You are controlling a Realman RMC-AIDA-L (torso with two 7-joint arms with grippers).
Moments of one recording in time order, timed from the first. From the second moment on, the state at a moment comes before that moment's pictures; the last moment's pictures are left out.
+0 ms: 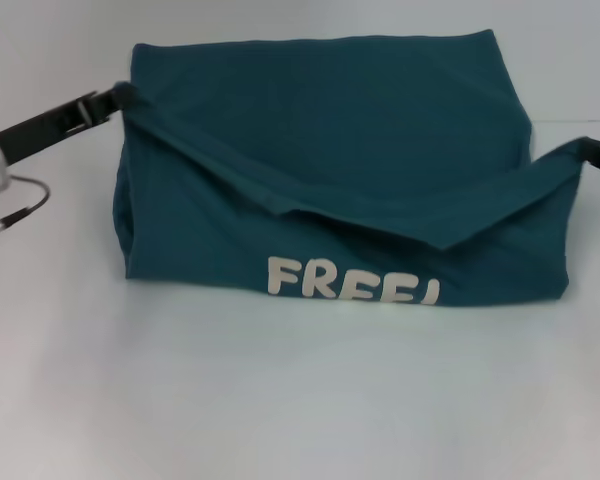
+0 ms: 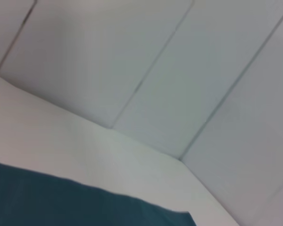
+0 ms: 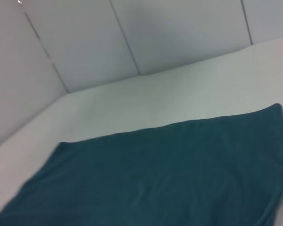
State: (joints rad) left arm -0.74 -2.05 0.19 0.51 2.05 1.18 -1.75; right arm 0.65 2.01 -0.29 -0.60 -2.17 -1.12 1.69
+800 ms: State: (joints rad) left arm -0.84 -2.08 0.19 0.32 1.83 0.78 -1.47; right arm 0.87 2.04 -0.41 -0.34 -2.02 -0.49 1.37
